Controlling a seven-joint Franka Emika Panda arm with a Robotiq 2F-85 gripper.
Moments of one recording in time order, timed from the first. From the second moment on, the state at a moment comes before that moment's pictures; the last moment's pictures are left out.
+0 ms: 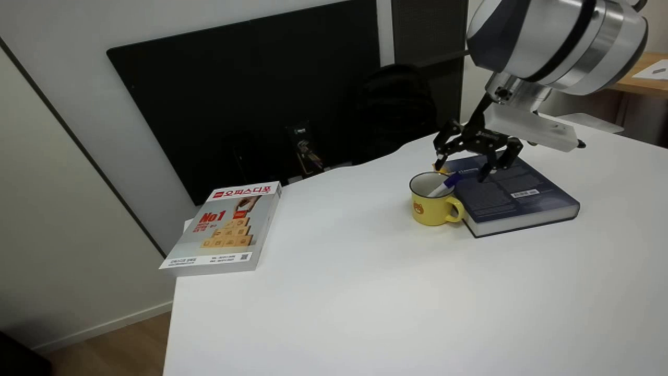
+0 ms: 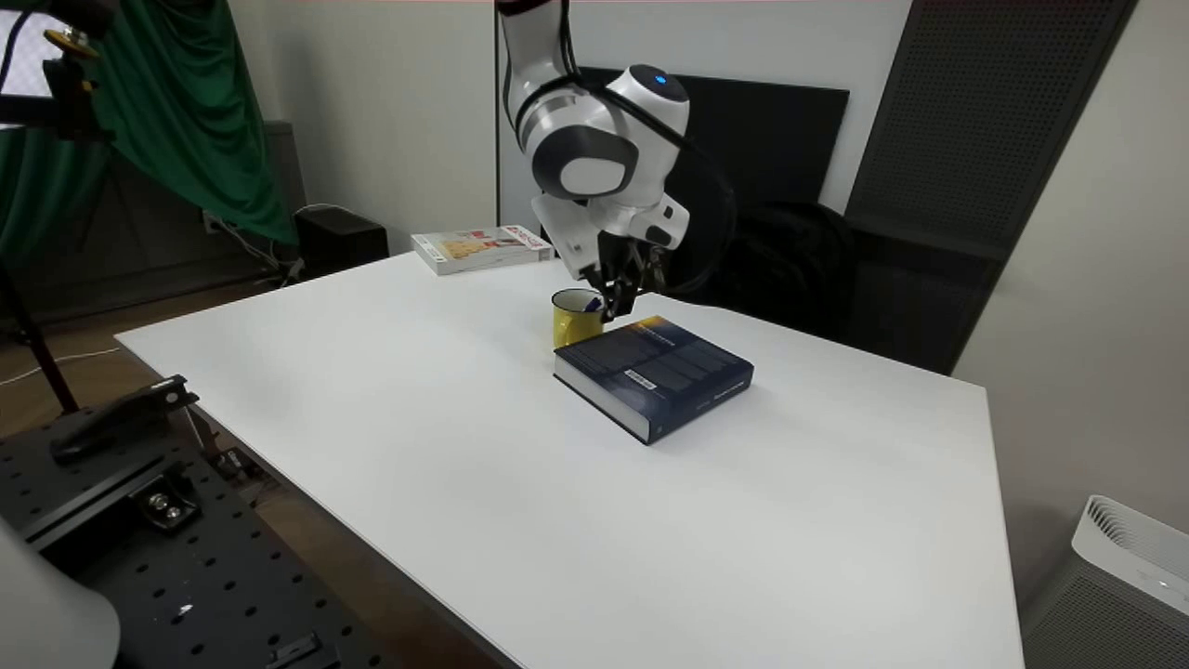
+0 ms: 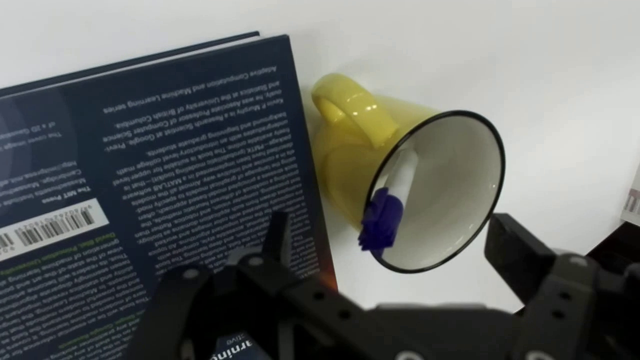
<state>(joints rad) -0.18 0.73 0.26 -1.91 0.63 2.85 -0.13</state>
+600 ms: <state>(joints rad) -0.19 0.75 0.27 -1.91 0.61 2.90 -0.14</state>
